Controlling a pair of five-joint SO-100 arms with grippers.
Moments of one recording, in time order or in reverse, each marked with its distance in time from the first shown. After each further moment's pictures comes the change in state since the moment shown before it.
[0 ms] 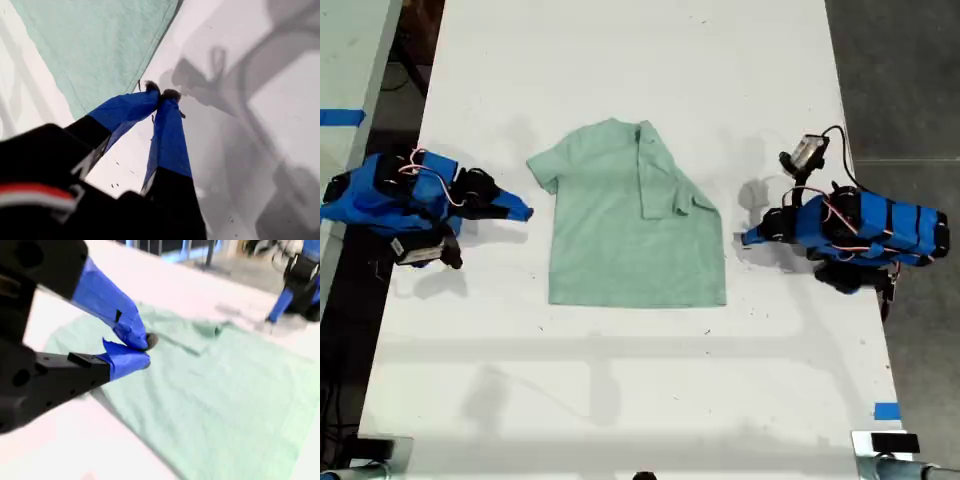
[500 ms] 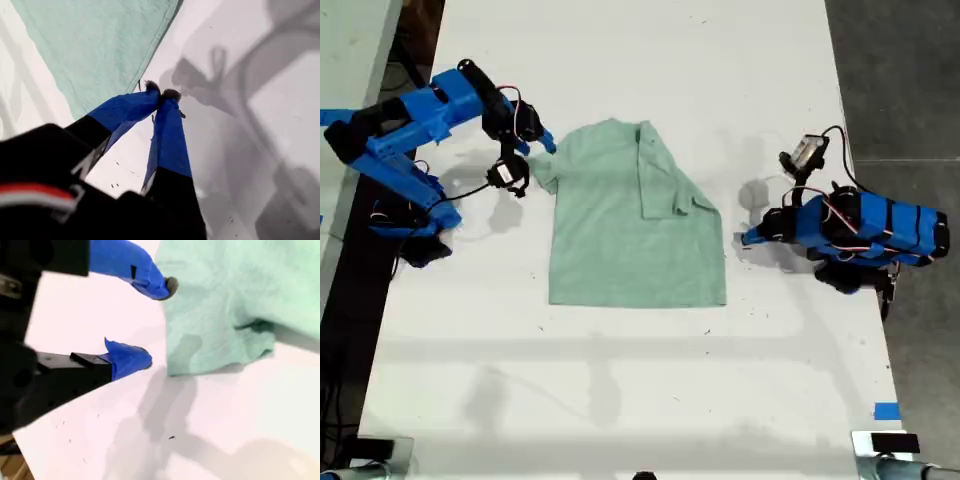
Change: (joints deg) arm 0 -44.6 -86.7 -48.3 8.0 45.1; arm 1 0.0 0.0 0.0 0.0 0.0
